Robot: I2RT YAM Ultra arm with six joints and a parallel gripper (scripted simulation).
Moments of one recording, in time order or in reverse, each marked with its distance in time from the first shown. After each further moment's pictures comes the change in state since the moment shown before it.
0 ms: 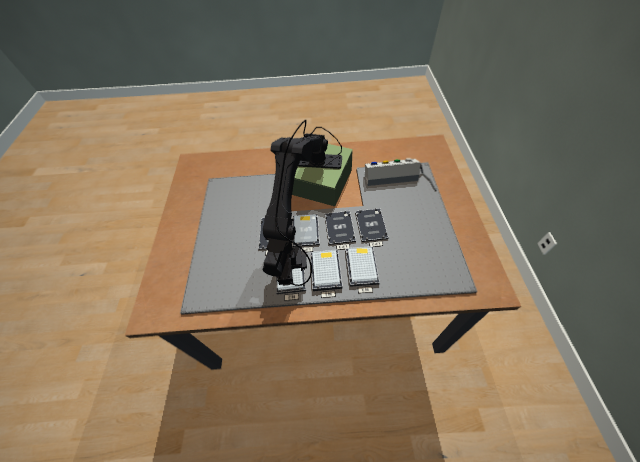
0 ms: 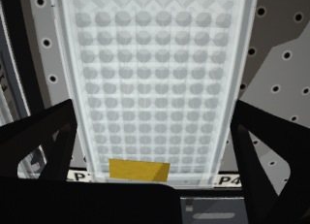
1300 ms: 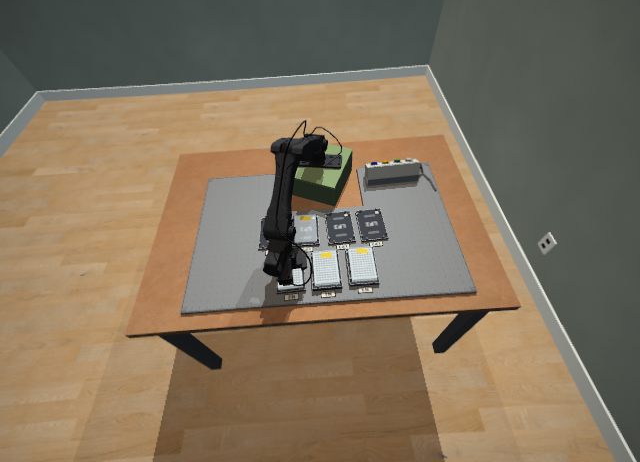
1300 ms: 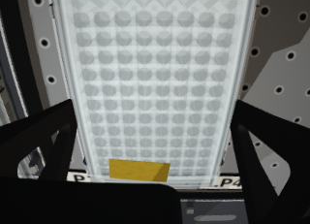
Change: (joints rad) arm 0.000 0.003 -0.010 0.010 0.000 0.000
